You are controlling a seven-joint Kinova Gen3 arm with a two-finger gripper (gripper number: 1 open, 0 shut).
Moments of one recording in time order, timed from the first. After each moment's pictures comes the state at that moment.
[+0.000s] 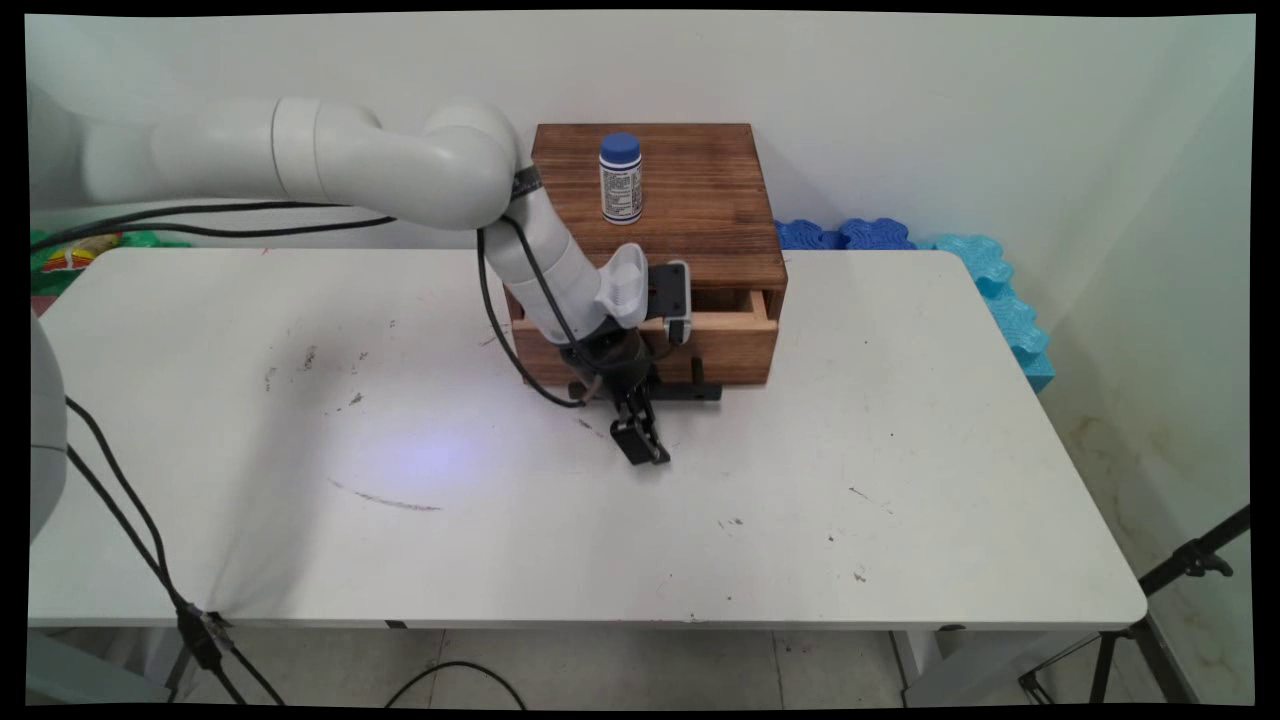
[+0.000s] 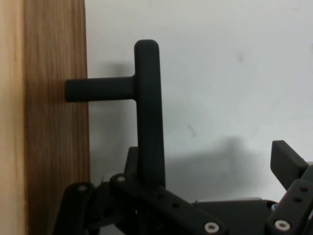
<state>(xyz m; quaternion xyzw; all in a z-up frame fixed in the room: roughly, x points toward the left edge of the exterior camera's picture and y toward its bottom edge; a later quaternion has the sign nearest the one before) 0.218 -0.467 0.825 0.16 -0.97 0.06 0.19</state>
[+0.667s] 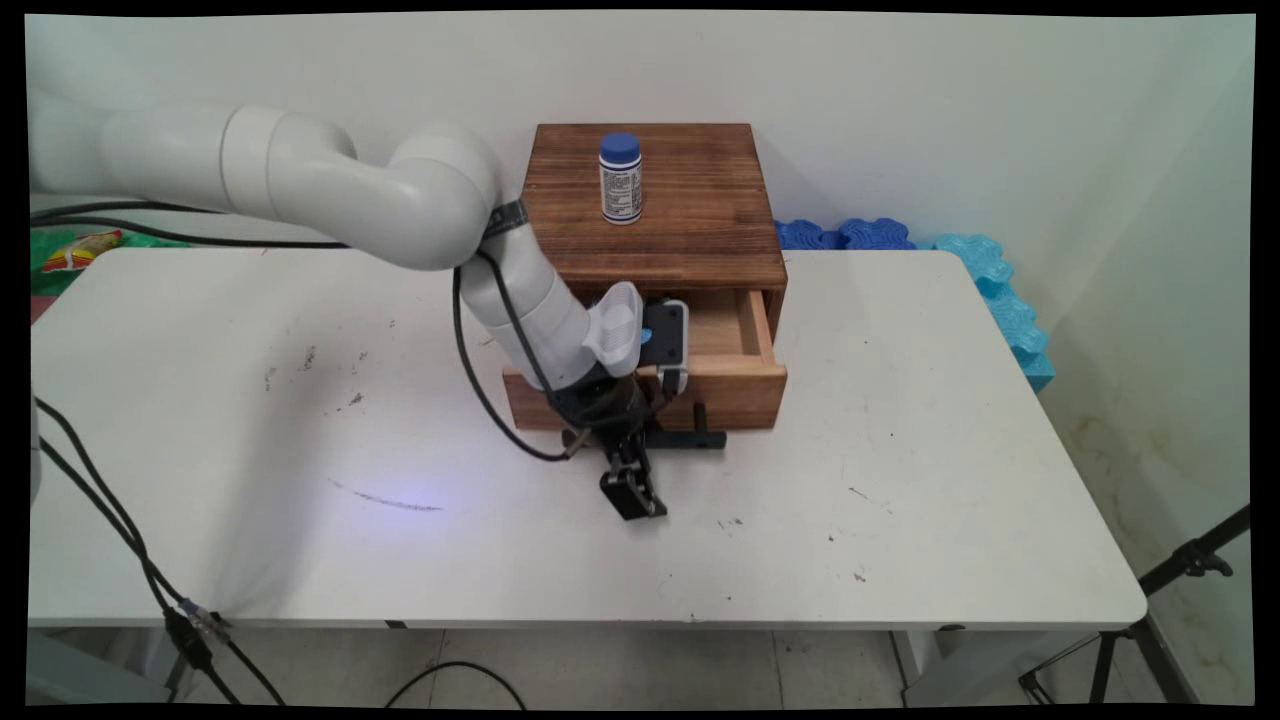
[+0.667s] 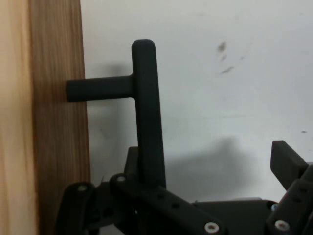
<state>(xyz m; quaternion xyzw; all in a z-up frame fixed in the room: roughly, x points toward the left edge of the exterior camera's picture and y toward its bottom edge) 0.203 -0.409 0.832 0.14 -0.97 0.04 0.19</state>
